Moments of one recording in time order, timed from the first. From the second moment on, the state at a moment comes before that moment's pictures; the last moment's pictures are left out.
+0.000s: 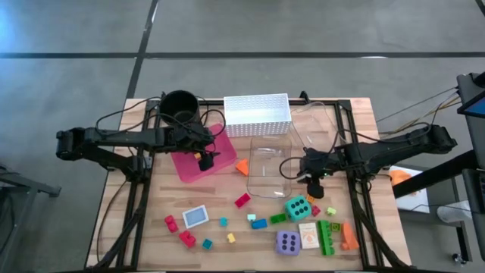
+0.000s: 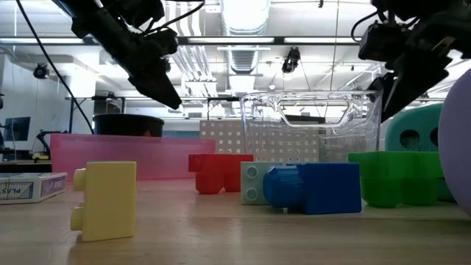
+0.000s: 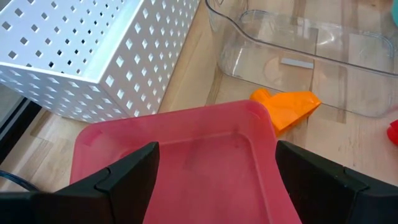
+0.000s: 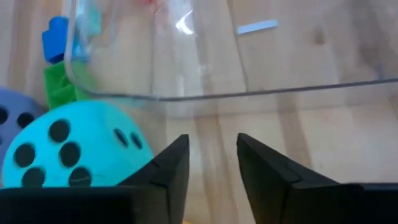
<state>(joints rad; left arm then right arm) 0.18 1.21 0.73 -0.30 -0.14 -0.03 0.13 1.00 0.56 -0.49 -0.02 0.34</state>
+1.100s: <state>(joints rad) 0.18 1.21 0.73 -0.30 -0.14 -0.03 0.21 1.05 0.77 -0.88 -0.11 0.27</state>
